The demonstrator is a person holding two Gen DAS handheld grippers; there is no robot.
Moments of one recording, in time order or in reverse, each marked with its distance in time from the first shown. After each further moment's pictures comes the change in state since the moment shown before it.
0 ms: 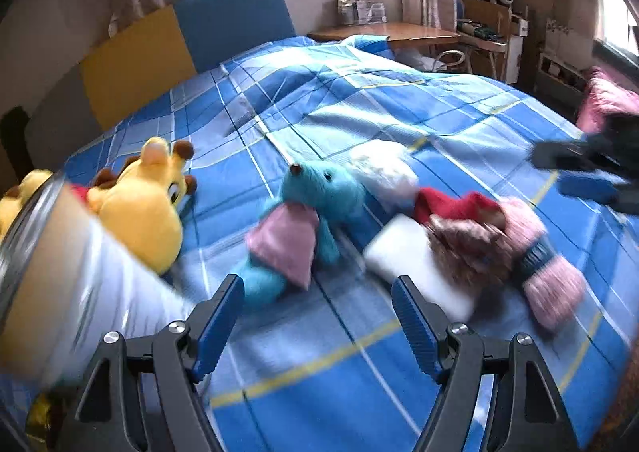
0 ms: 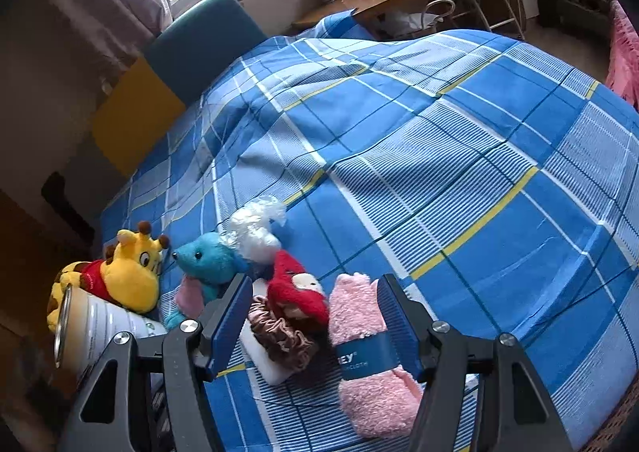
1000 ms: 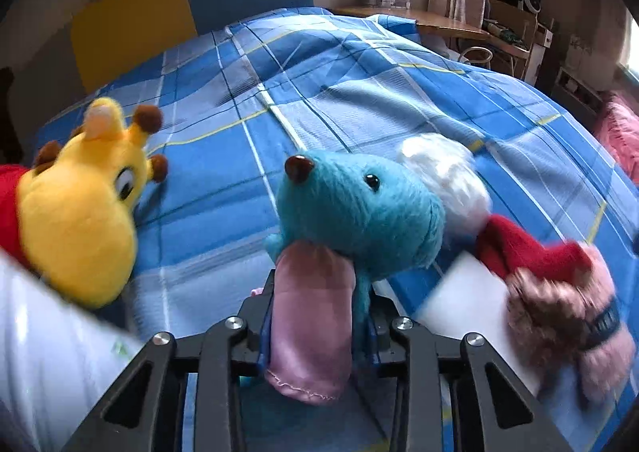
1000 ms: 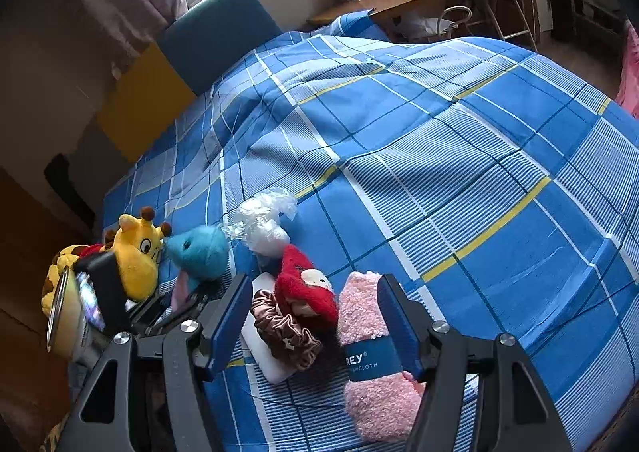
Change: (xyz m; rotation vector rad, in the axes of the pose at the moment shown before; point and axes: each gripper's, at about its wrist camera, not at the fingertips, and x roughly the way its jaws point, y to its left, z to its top) left arm 0.070 0.017 0.010 -0.095 0.064 -0.031; right arm 0.005 0.010 -0.004 -0.062 0.001 -0.007
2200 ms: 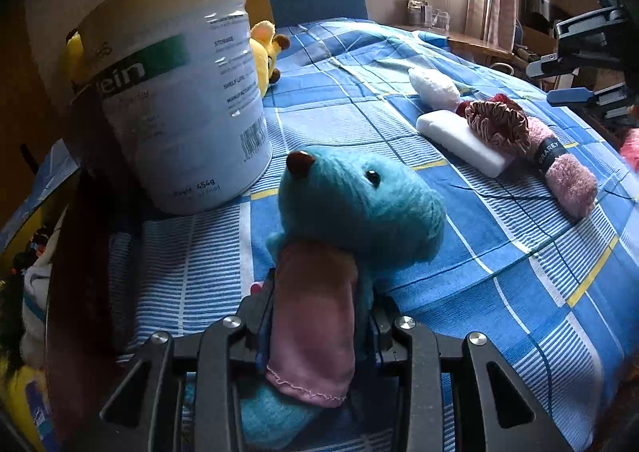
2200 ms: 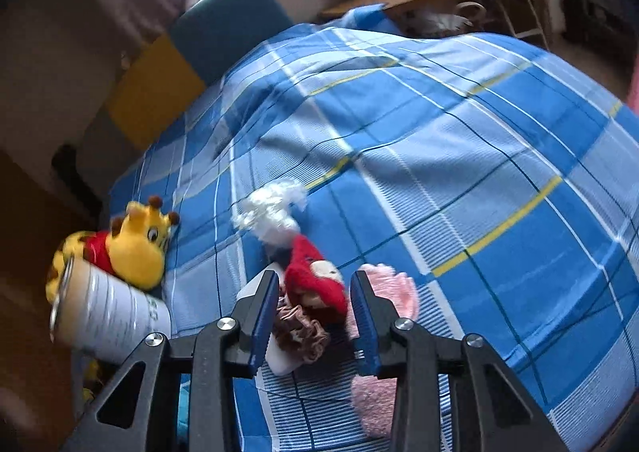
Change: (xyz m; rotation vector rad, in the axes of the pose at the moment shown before) left arm -0.112 0.012 -0.175 -0.142 -0.072 0.123; right arm 0.004 0.008 -0.006 -0.048 0.024 0.029
